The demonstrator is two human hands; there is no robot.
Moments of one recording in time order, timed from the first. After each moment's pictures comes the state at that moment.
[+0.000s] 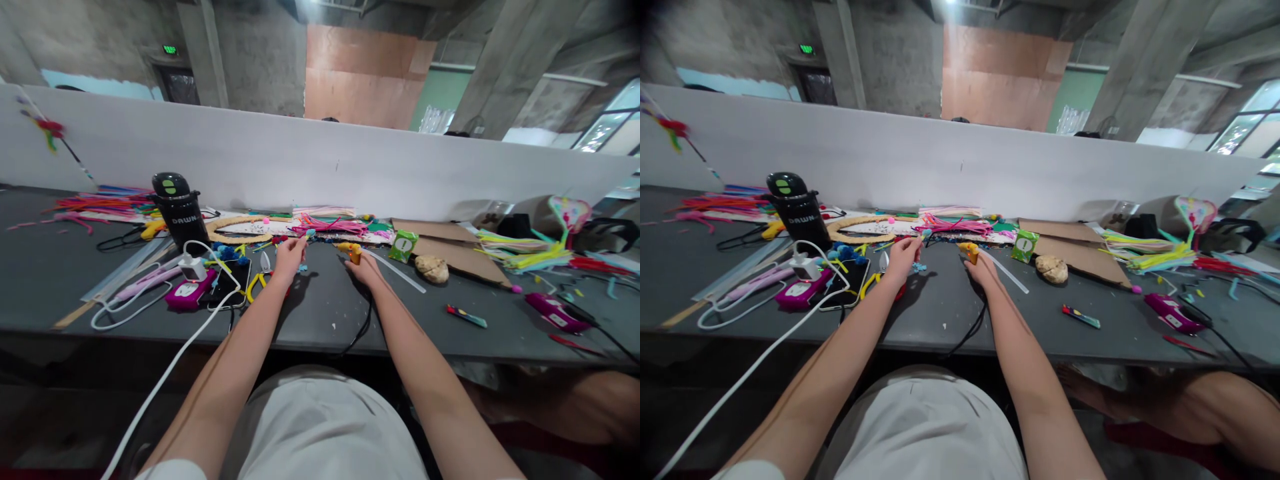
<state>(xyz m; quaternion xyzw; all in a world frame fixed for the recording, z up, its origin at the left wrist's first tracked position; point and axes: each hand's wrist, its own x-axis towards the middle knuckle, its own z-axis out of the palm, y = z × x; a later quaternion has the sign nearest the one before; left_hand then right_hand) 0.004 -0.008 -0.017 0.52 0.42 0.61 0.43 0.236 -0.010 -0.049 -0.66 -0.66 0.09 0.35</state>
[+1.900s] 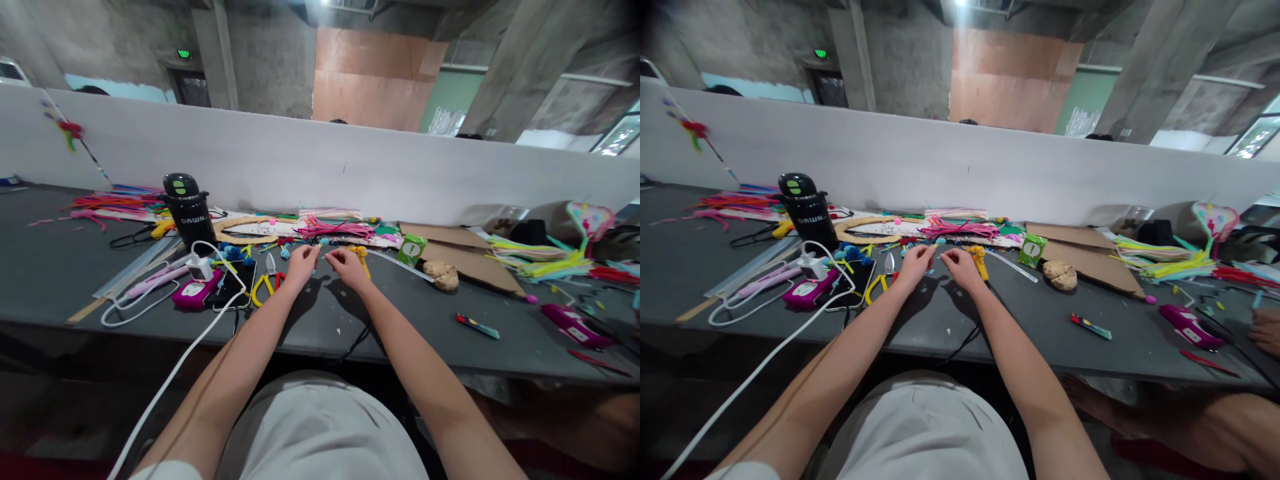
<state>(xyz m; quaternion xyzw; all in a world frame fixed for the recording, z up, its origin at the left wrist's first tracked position) 0.016 -0.011 -0.027 0.56 0.43 0.57 0.41 0.167 -0.023 -0.023 -0.46 -0.70 0.28 0.46</state>
